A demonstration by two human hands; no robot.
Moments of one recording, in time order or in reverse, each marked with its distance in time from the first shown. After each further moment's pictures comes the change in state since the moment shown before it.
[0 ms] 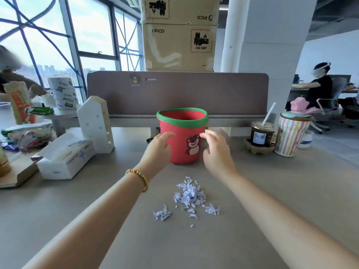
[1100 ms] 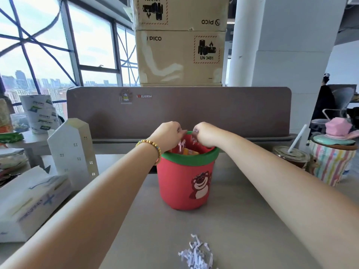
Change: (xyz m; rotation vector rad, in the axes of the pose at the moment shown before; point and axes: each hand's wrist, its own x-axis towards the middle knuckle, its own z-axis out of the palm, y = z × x) left_hand 0.199 -0.007 0.015 0.348 -0.104 0.067; right_hand 0.204 0.004 0.022 -0.129 -0.468 0.156
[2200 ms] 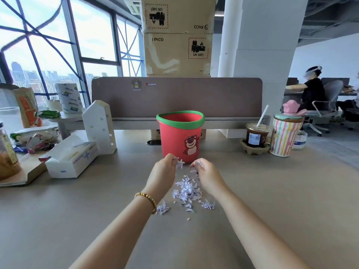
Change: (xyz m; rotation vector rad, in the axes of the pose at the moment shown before) left_hand -0.246 0.027 0.036 -0.350 0.083 -0.121; right_hand -0.227 0.023 0.108 0.598 0.180 0.004
